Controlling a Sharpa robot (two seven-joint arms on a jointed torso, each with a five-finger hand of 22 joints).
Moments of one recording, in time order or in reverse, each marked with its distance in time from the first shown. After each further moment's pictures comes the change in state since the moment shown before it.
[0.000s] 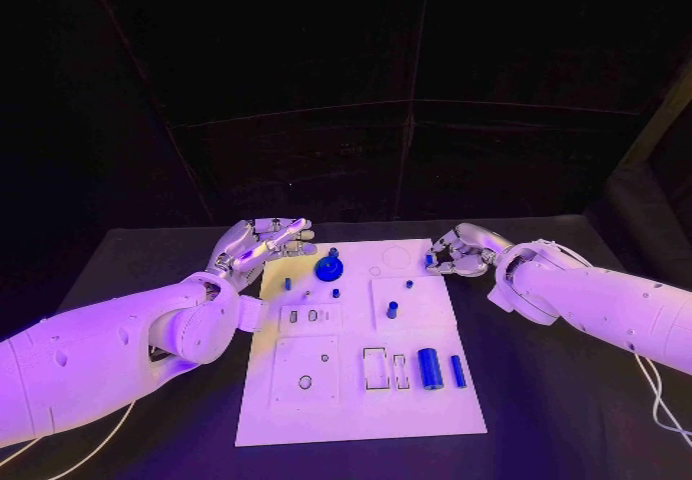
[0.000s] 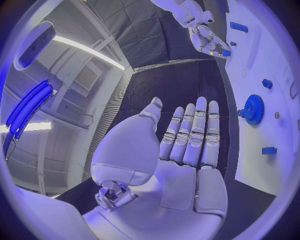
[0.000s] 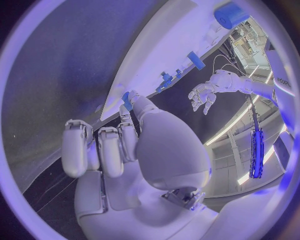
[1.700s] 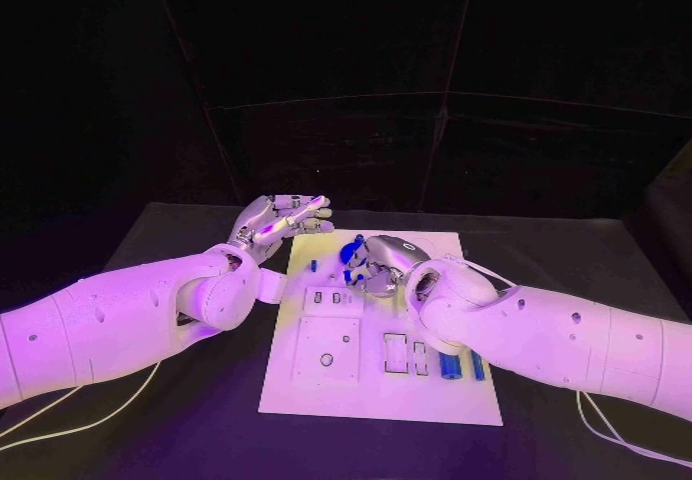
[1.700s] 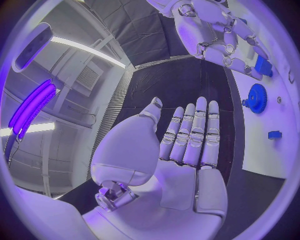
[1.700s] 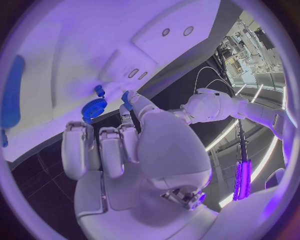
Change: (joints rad) left arm 0.003 0.000 0.000 -0.029 0.003 0.000 0.000; left_hand 0.000 0.000 0.000 0.000 0.000 0.000 0.000 0.000 0.000 0.000 0.000 0.000 0.000 0.000 0.000 0.000 0.000 0.000 0.004 0.004 0.000 -0.001; right arm -0.025 0.245 -0.021 0.300 -0.316 -0.120 -0.432; right_hand -0.015 0.018 0.052 -0.014 -0.006 0.021 -0.003 0.003 -0.004 0.014 -0.014 0.027 0.000 0.002 -0.009 0.005 0.000 0.000 0.014 -0.014 0.012 0.000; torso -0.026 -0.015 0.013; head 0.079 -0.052
